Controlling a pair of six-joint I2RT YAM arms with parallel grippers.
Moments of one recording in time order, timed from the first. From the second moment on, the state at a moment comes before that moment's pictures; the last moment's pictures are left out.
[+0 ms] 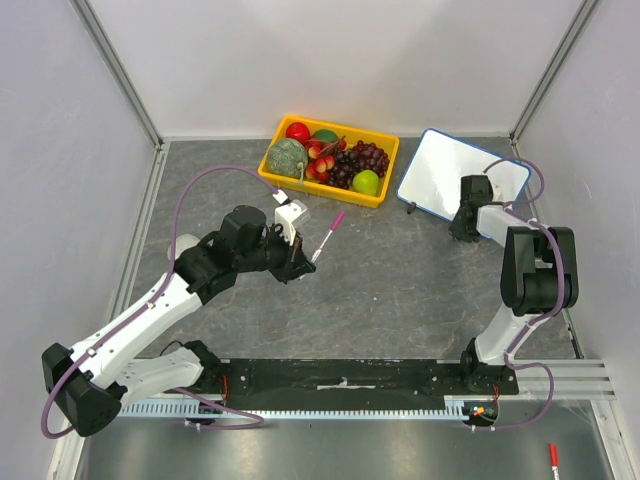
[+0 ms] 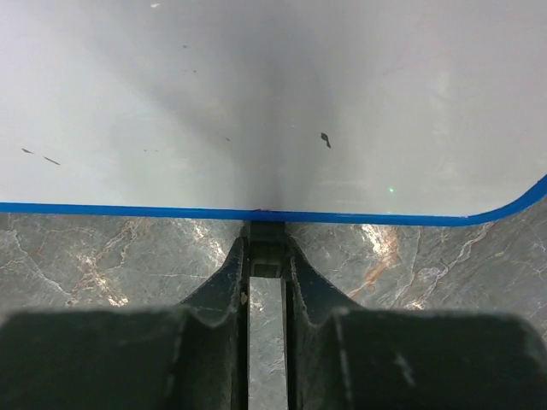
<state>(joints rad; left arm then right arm) -0.71 1.02 0.94 -0.49 0.35 -0.16 -0.04 1.75 1.01 -0.31 0.24 0.46</state>
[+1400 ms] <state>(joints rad) -0.71 1.01 0.94 -0.49 0.37 -0.16 0.14 1.35 0.63 -0.37 0.08 0.42</state>
